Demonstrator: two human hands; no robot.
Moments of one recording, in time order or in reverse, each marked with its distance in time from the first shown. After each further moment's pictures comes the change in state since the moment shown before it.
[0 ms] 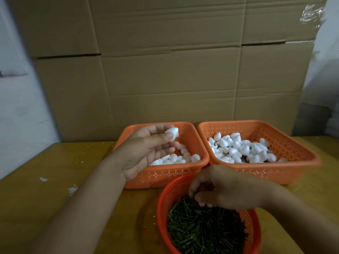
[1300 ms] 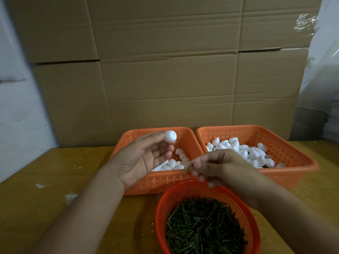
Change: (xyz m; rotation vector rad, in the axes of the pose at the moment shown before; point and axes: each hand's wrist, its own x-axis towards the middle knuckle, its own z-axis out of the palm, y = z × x) left_hand 0.005 -0.002 -0.003 -0.185 -0.006 -0.054; right_hand 0.000 -0.015 -0.006 0.779 0.408 0.039
